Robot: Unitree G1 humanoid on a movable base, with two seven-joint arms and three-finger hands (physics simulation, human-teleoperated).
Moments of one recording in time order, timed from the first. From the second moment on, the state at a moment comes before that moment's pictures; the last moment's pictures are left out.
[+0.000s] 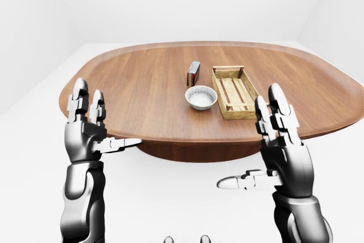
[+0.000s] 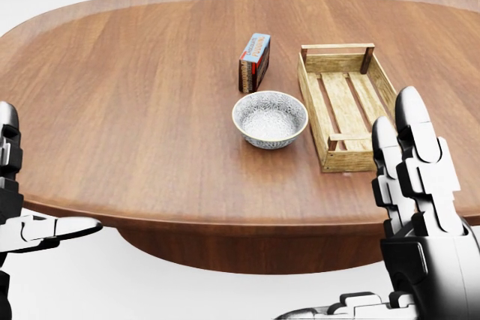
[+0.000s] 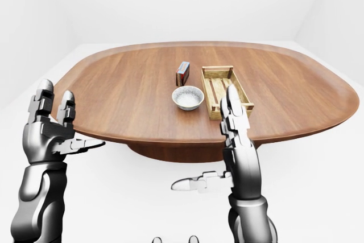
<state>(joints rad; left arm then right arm) -0.01 0.10 0.27 -0.44 -0.31 0.09 -0.07 0.34 -0.03 0.11 -0.88 -0.09 0.09 0.06</state>
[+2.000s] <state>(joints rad) -0.01 0.09 0.26 -0.45 -0.31 0.09 -0.07 0.33 -0.02 0.07 -0.81 -0.11 0.09 0.06</state>
